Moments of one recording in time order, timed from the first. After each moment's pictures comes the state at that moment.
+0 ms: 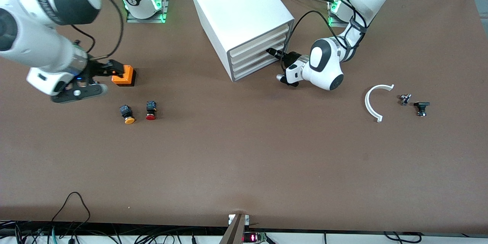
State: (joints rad) left arm -0.27 0.49 -0.24 -2.18 -1.01 1.98 0.44; right arm 0.26 0.19 0.00 -1.59 -0.02 1.61 -0.03
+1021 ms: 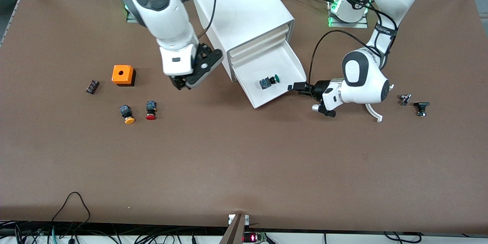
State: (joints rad) left arm -0.24 0.42 -0.03 -2.05 -0.98 2.14 0.52; right arm 0.55 0.30 0.11 -1.54 -0.02 1.92 -0.27
